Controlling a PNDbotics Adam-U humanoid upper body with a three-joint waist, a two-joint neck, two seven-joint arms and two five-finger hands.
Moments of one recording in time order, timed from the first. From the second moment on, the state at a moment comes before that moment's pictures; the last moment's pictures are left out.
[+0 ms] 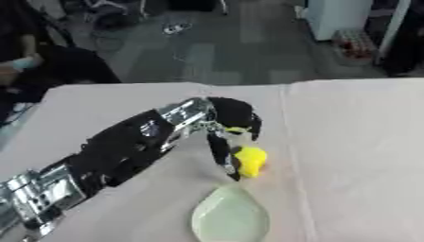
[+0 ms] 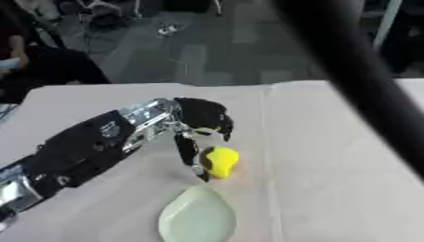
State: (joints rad) left arm -0.69 0.66 -0.52 -1.31 -1.01 -0.36 -0.35; right arm -0.13 -0.47 -0.04 -1.99 -0.26 -0.91 0.01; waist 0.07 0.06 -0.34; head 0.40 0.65
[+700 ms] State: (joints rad) left arm -0.69 0.65 -0.52 -1.27 -1.03 -0.36 -0.34; right arm -0.14 -0.47 -0.06 -1.99 -0.29 -0.91 0.03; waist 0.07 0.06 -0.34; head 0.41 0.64
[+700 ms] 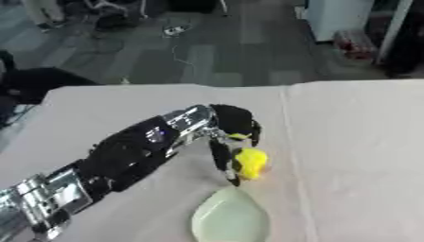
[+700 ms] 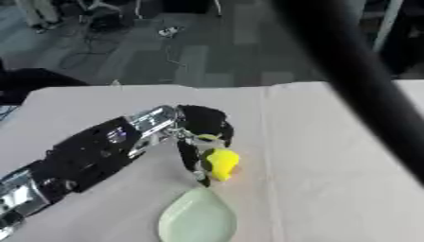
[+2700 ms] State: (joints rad) left arm -0.64 0.65 -0.52 -1.34 -0.85 -0.26 -0.37; right arm -0.12 -0.47 -0.06 -1.99 -0.26 -0.91 0.02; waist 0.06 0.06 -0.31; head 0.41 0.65
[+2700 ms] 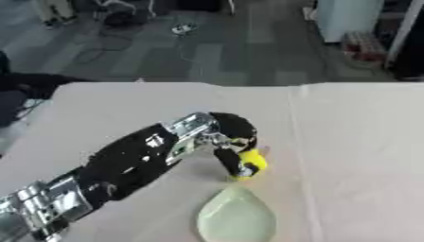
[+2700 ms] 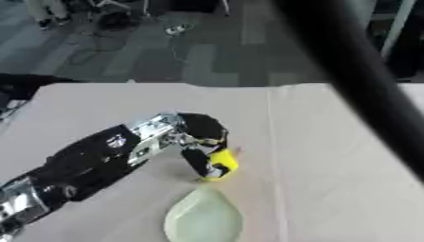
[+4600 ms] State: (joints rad) left arm -0.54 0.83 -0.59 -1.96 -0.75 0.00 -0.67; right arm -0.08 -0.47 -0.05 -1.99 -0.16 -0.91 -0.06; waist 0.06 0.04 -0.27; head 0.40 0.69
